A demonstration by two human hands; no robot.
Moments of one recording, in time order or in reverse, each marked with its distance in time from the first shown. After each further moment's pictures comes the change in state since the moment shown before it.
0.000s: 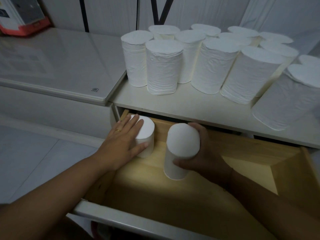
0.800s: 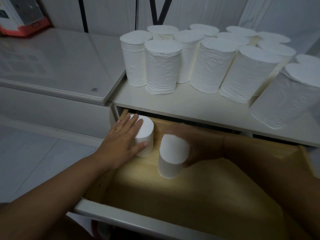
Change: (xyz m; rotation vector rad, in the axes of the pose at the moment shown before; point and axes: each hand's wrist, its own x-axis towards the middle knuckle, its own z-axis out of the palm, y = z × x) left_hand 0.000 0.002 -0.001 -0.009 -0.010 -0.008; right_hand 0.055 -0.002 -0.027 -0.585 -0.618 -0.191
